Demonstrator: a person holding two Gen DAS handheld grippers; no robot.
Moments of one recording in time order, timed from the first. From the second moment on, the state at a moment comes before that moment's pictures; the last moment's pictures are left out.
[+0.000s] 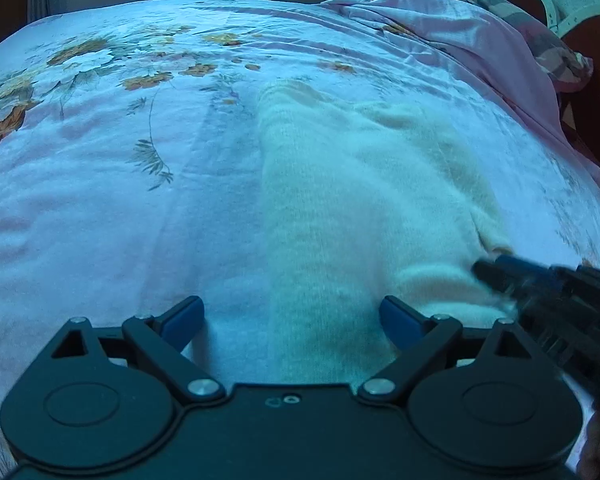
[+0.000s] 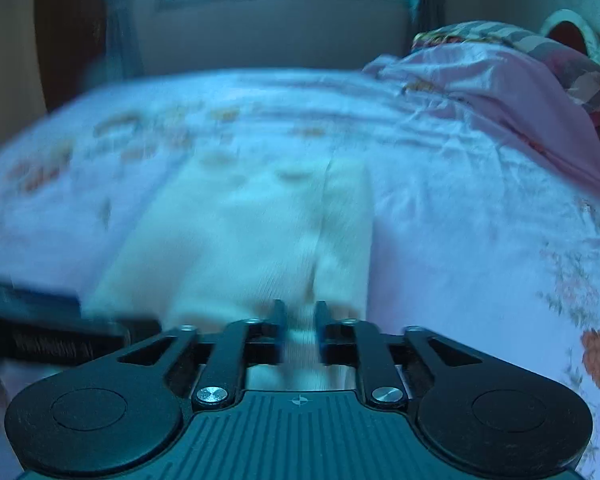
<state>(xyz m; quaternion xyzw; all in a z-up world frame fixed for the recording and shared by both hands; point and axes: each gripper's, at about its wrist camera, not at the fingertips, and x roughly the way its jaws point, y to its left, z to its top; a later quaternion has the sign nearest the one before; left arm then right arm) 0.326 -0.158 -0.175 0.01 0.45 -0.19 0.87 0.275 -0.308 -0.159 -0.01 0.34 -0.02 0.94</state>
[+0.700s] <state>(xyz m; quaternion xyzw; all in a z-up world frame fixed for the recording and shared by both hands) 0.280 -0.151 -0.170 0.03 0.47 -0.16 0.87 0.218 -0.293 -0.162 -0.01 0.36 -0.05 0.93</state>
